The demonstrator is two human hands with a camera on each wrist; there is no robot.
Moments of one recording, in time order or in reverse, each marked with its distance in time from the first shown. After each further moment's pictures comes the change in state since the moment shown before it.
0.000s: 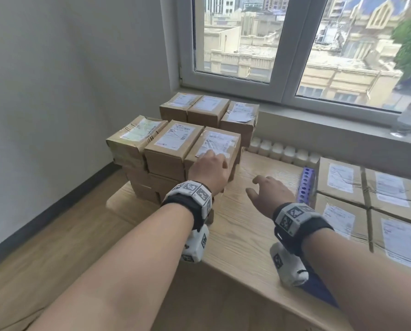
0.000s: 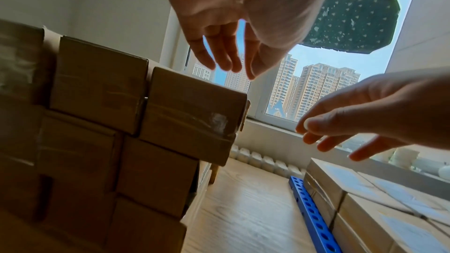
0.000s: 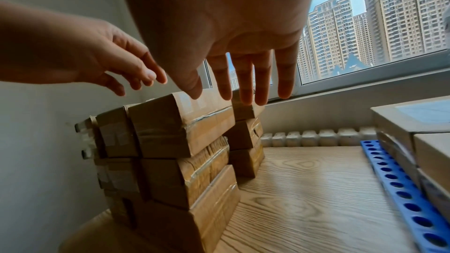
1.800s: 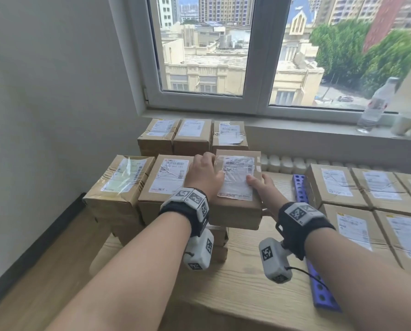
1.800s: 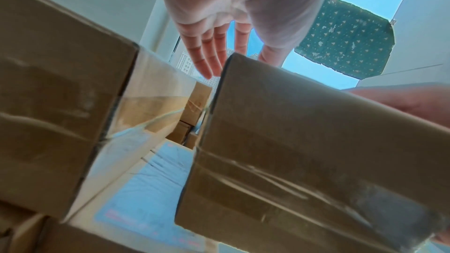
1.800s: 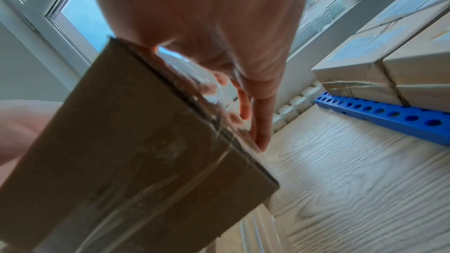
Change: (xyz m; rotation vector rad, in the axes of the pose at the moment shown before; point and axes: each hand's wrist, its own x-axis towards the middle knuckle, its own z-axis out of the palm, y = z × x) left_hand 0.113 -0.062 -0.011 -0.238 -0.049 0.048; right_hand 0.095 -0.045 0.008 1.167 0.027 0.378
